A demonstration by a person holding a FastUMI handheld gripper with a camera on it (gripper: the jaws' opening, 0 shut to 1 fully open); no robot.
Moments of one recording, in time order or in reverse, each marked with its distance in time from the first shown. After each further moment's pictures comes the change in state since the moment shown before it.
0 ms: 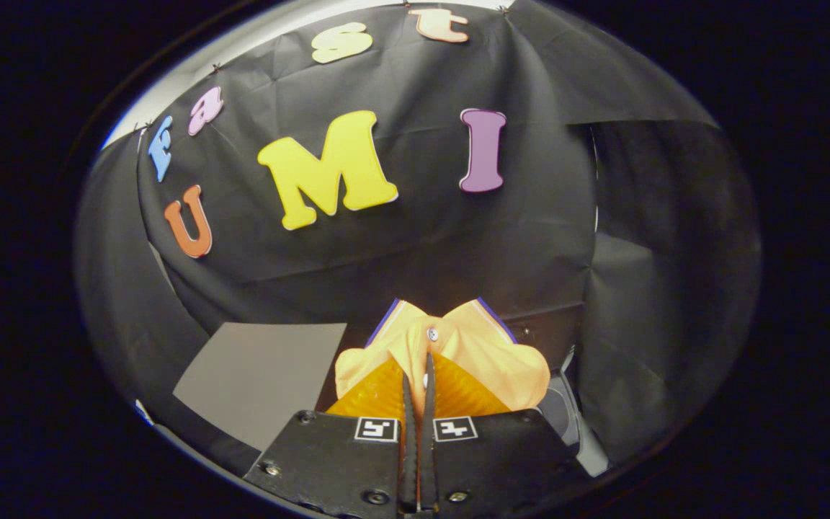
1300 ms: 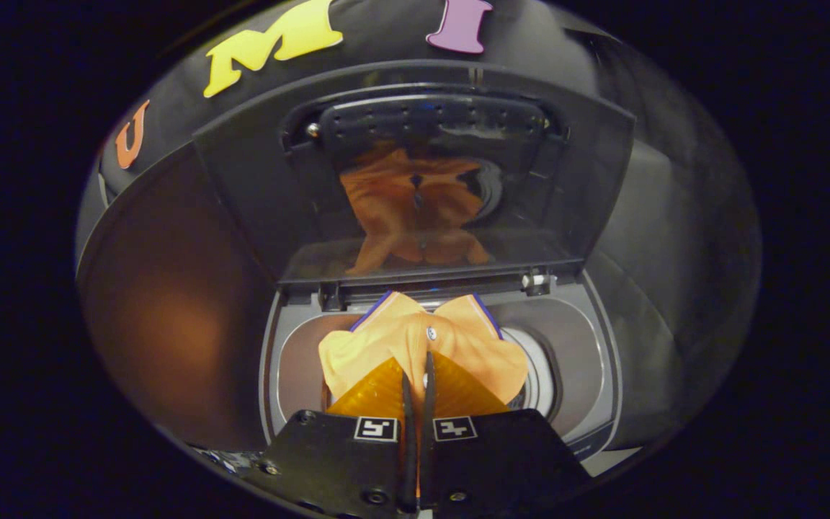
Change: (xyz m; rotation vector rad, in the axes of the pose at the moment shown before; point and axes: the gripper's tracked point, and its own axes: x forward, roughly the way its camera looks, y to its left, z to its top) arm 0.180 -0.104 -0.211 -0.005 0.384 -0.179
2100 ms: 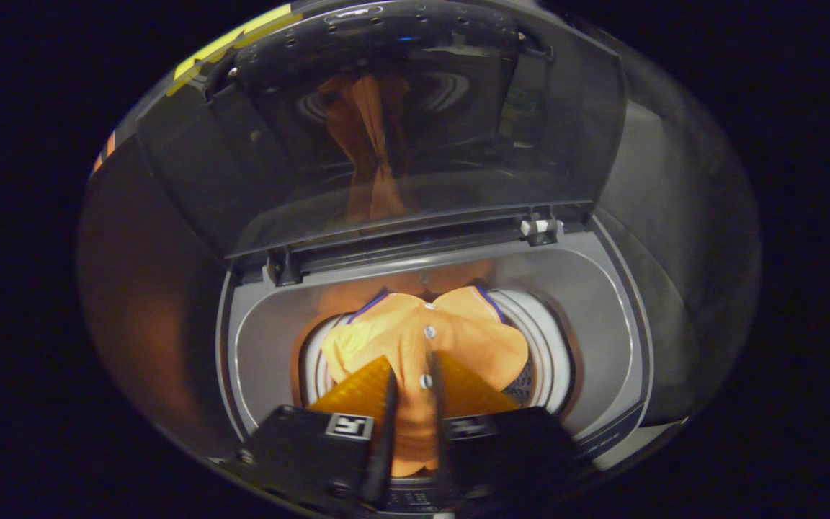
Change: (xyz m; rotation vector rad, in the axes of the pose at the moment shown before) arm 0.034 -0.011 -0.034 0.053 0.115 -0.037
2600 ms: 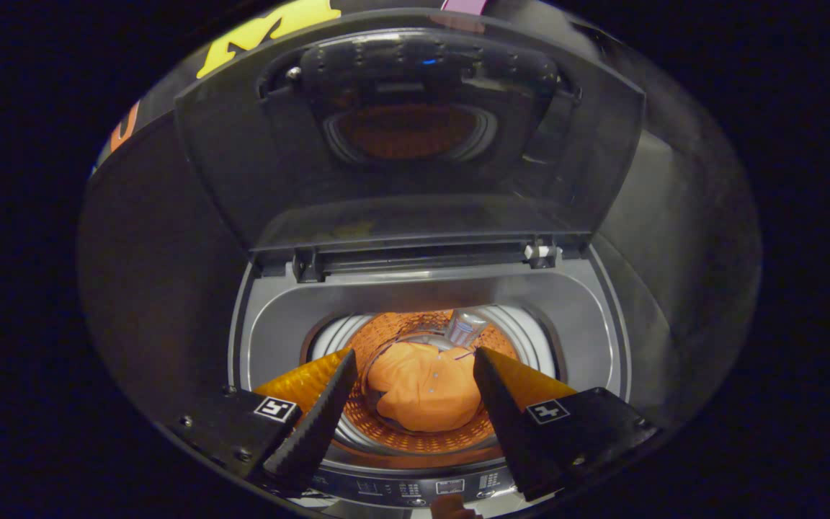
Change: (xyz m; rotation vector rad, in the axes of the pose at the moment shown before) arm -0.033 0.005 0.015 -0.099 -0.086 -0.029
